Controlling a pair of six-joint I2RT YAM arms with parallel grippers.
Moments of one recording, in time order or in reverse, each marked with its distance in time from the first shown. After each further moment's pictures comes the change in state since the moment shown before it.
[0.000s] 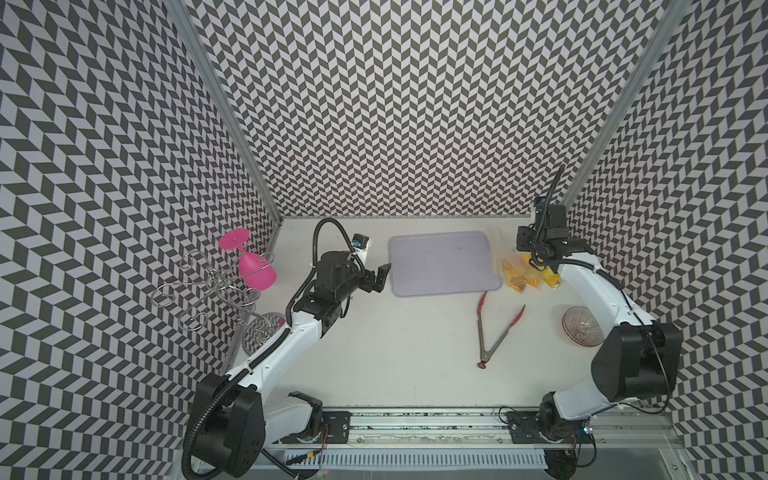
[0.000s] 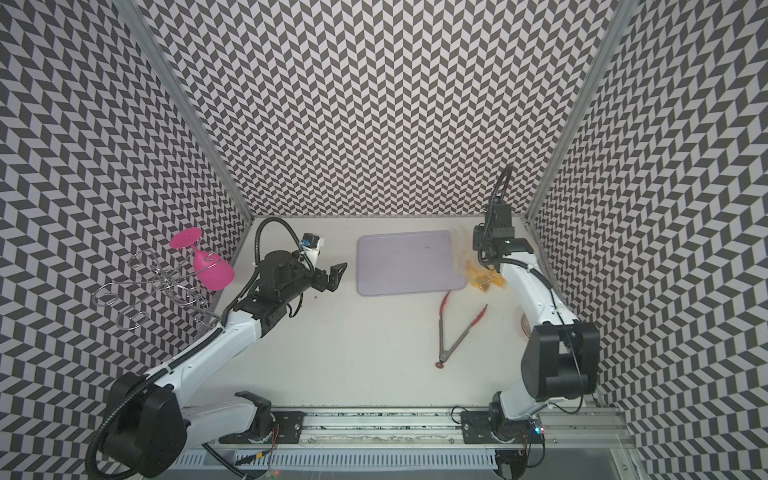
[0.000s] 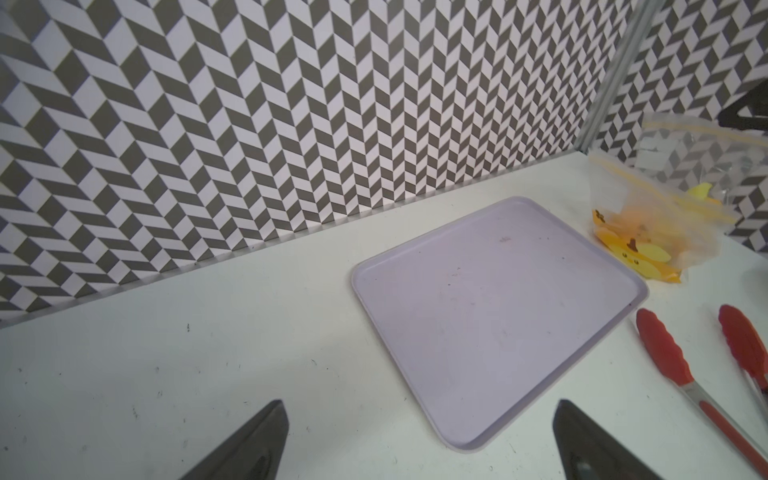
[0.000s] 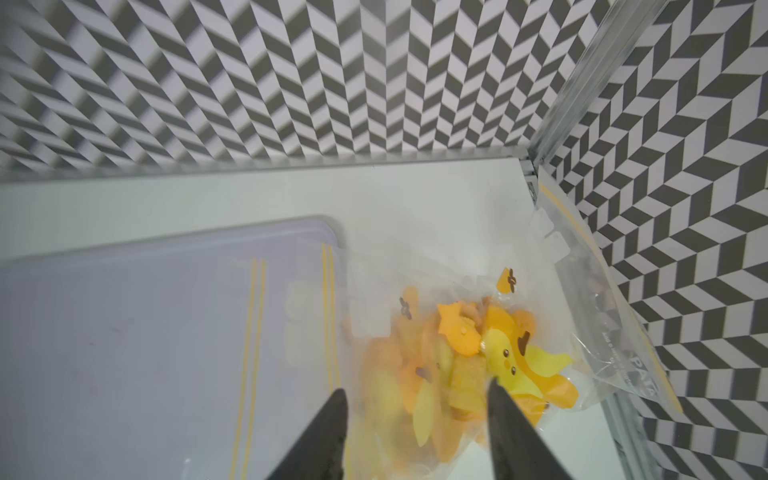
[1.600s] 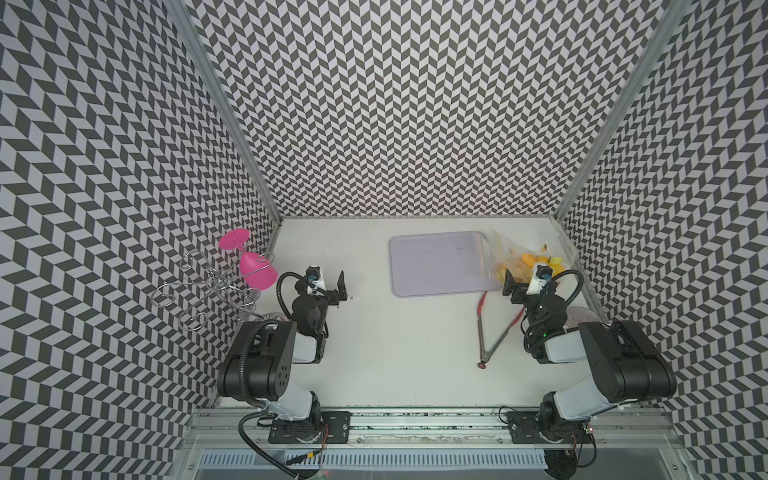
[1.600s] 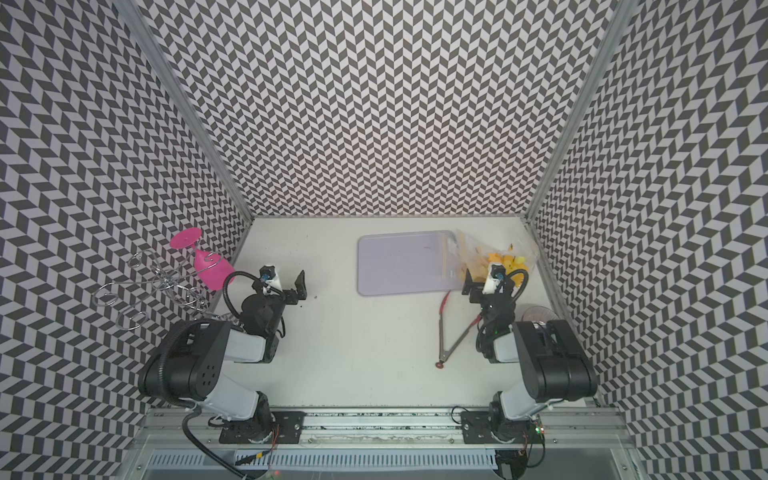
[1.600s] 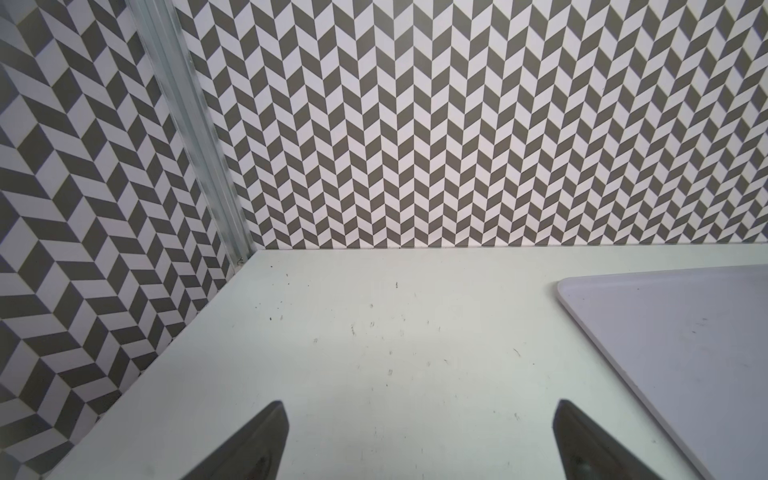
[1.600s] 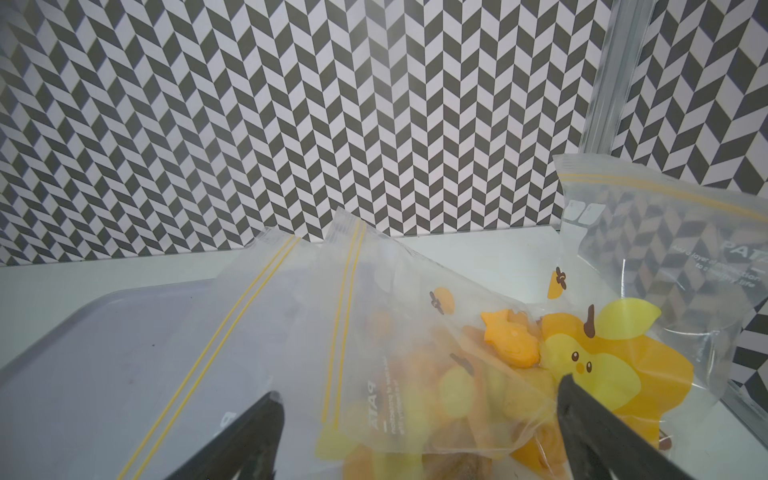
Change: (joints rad) left arm 0.316 0.354 -0.530 1.149 -0.129 0.010; right arm -0.032 0.047 -1.062 1.664 -0.142 -0.034
